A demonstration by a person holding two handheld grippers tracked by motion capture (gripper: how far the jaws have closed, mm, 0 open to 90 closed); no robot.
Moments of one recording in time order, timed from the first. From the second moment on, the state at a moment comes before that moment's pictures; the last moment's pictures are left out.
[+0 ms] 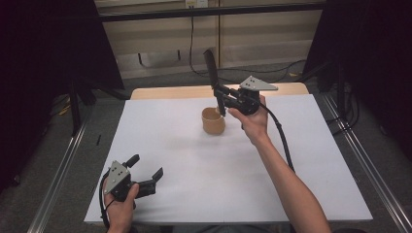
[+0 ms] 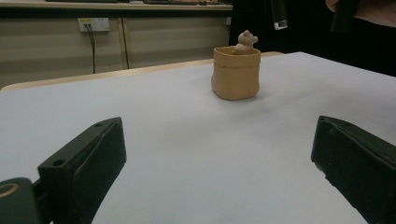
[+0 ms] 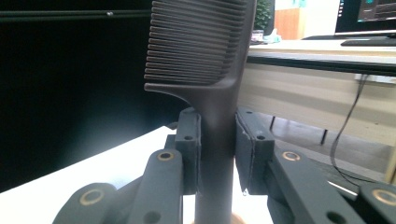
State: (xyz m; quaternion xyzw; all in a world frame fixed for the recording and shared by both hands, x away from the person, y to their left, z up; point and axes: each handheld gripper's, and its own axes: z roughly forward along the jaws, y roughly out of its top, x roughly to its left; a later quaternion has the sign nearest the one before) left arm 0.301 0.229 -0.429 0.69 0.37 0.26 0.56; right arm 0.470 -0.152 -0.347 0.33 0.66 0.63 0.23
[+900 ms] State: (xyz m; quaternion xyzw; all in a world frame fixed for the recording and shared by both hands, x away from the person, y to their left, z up) left arm 0.302 0.229 -0.429 0.69 0.37 0.26 0.56; right arm 0.497 -0.142 -0.362 0.34 0.67 0.62 0.23
